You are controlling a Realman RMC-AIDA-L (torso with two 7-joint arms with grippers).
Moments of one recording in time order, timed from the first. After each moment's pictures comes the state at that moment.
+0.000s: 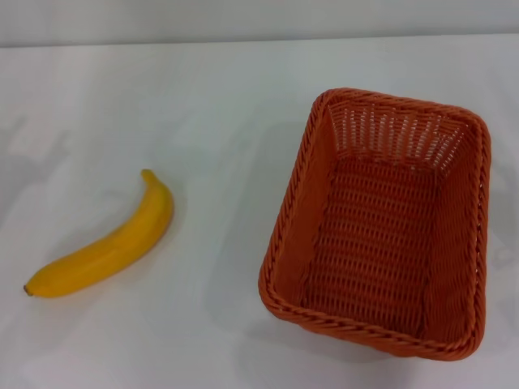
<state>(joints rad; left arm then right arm) -0.21 -2.07 -2.34 -0.65 0.82 -1.51 2.07 0.21 2.00 -0.43 -0.36 1.93 1.64 -2.22</state>
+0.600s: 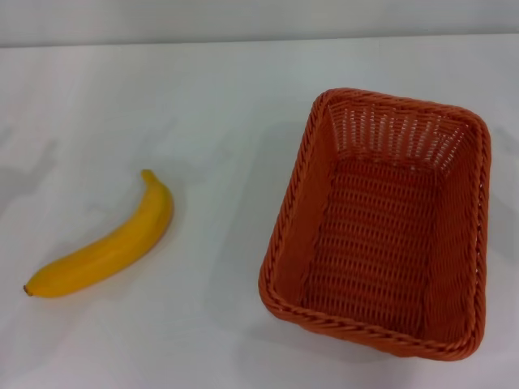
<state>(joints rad) -0.16 -2.07 -2.35 -0.65 0.82 -1.52 2.06 0.35 2.00 -0.46 -0.96 1.57 1.58 -1.66</state>
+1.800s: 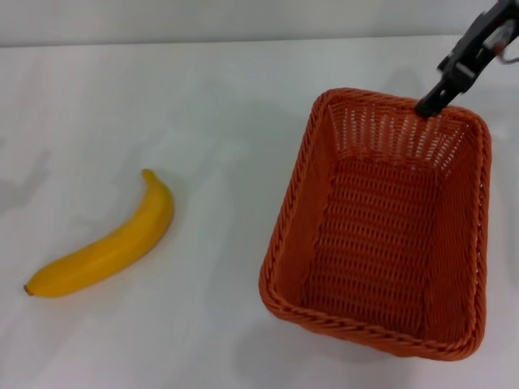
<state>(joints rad) -0.12 -2.07 -2.35 -0.65 0.83 -1.53 2.07 1.10 2.00 -0.95 -1.05 0.31 1.70 -0.90</state>
